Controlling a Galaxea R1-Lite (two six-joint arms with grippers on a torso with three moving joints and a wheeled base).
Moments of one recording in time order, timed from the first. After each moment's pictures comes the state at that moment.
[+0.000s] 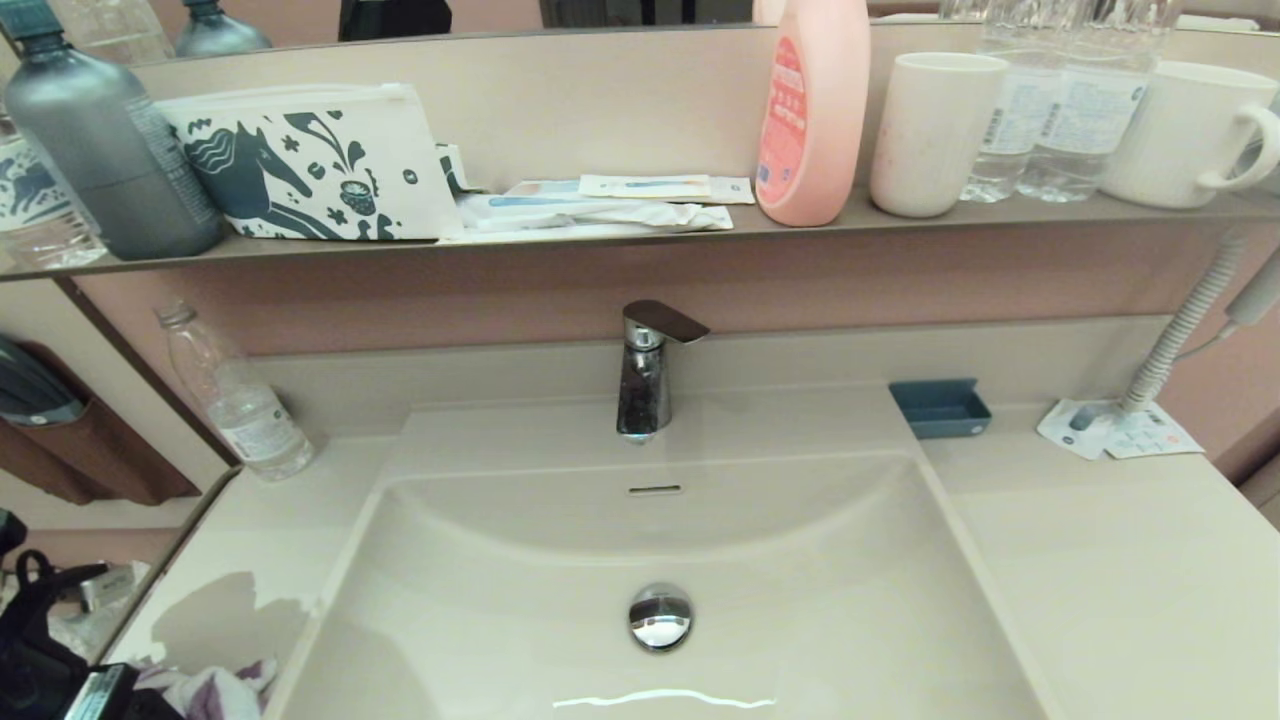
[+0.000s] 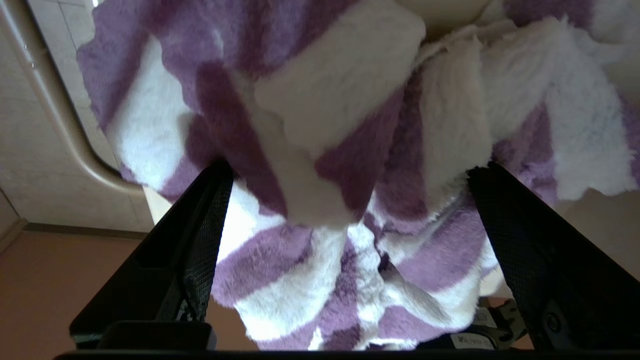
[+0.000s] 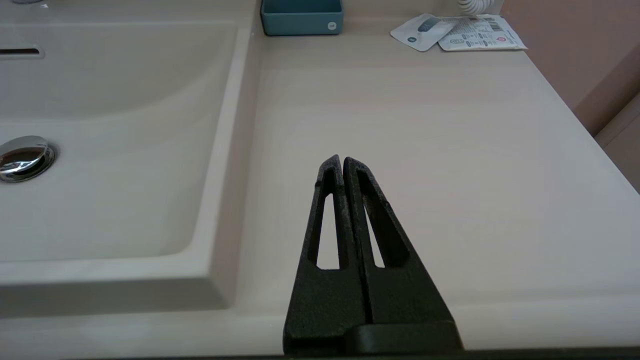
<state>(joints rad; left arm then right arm) 0.68 1.71 -0.78 0.50 -0.08 0.50 0.00 0.00 0.00 0.00 0.01 -0.01</state>
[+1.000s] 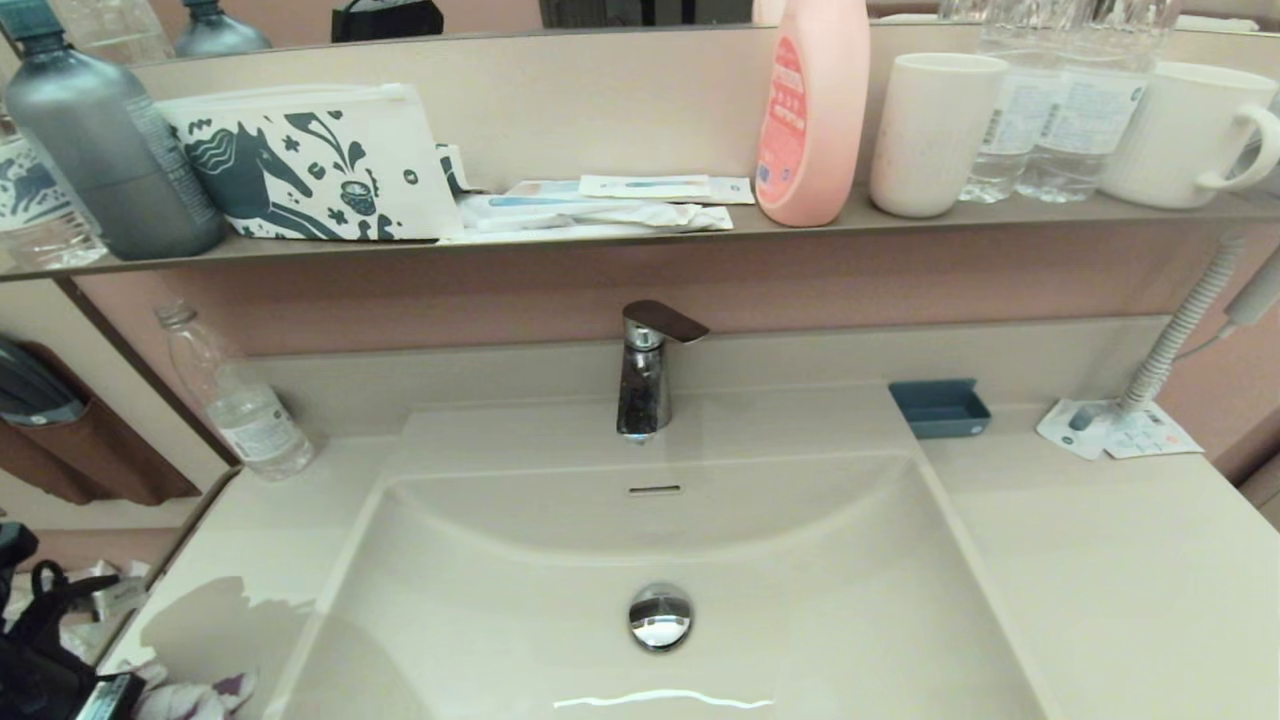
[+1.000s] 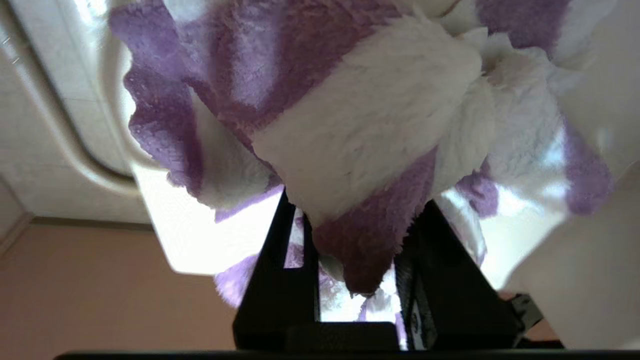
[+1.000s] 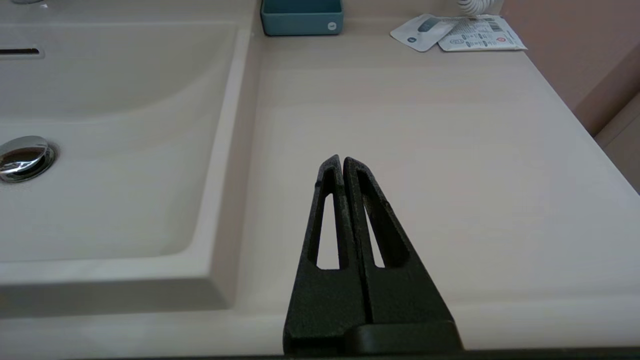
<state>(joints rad) 0.69 1.75 -0.77 0.50 -0.06 0.54 0.00 0.00 0.00 0.00 0.01 -0.01</state>
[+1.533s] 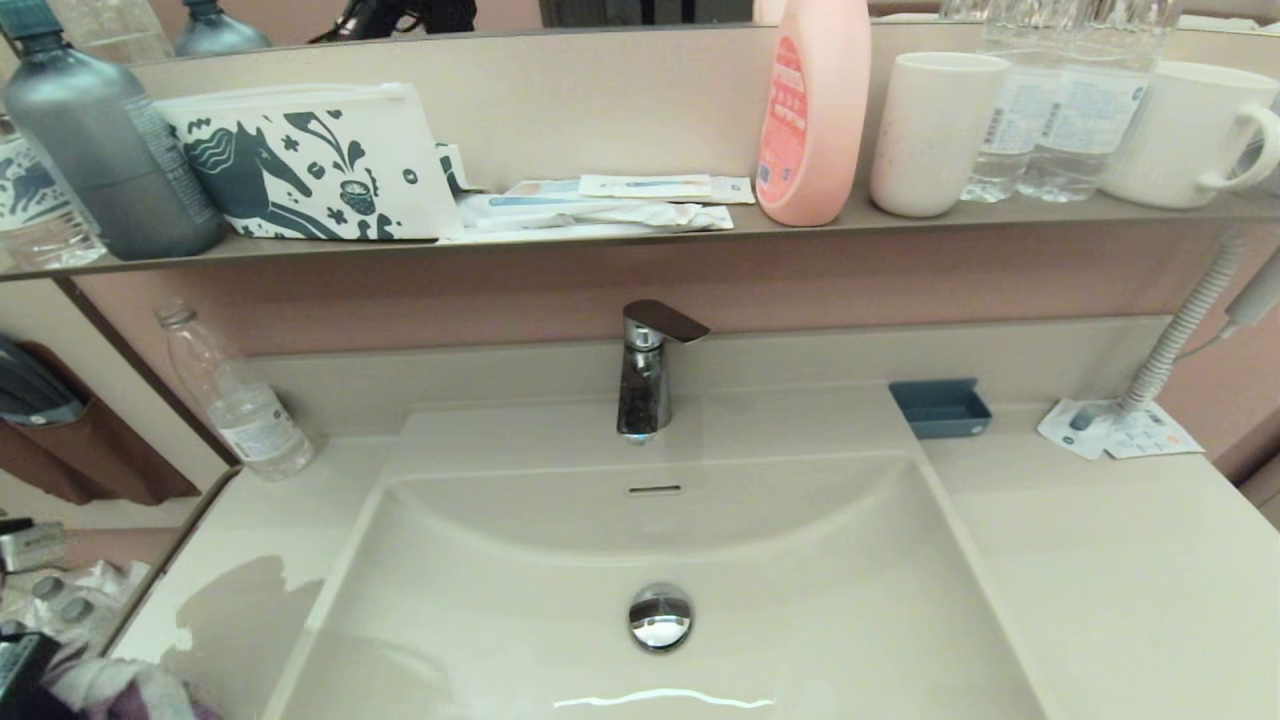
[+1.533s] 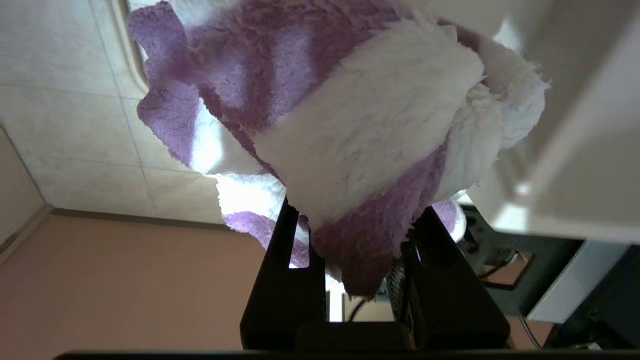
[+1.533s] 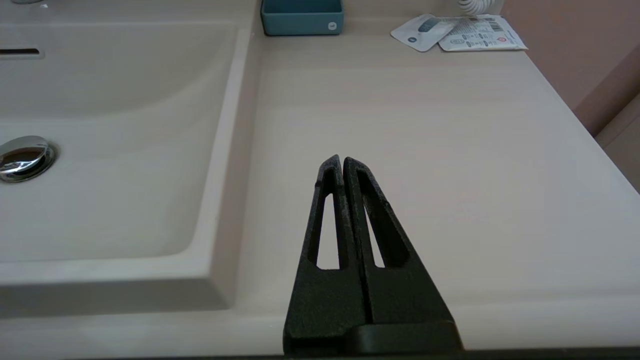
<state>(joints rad) 0.70 1.53 -1.01 0.91 -0.06 0.53 0.00 0.00 0.00 0.00 0.01 -0.01</state>
